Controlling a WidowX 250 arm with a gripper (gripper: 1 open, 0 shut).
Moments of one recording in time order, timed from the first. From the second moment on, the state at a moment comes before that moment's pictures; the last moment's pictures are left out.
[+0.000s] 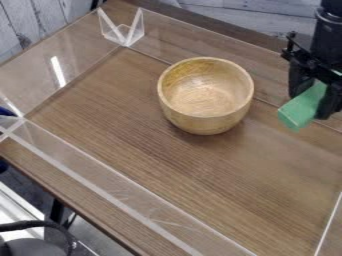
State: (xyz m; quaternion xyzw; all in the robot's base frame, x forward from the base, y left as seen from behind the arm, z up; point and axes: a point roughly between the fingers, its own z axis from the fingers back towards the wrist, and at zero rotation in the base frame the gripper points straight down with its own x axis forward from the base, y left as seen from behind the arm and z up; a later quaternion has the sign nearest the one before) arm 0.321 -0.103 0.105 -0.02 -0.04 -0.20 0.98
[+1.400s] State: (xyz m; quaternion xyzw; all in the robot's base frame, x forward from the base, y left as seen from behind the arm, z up) arm 0.332 -0.100 0.094 -0.03 -0.05 -0.21 0.98
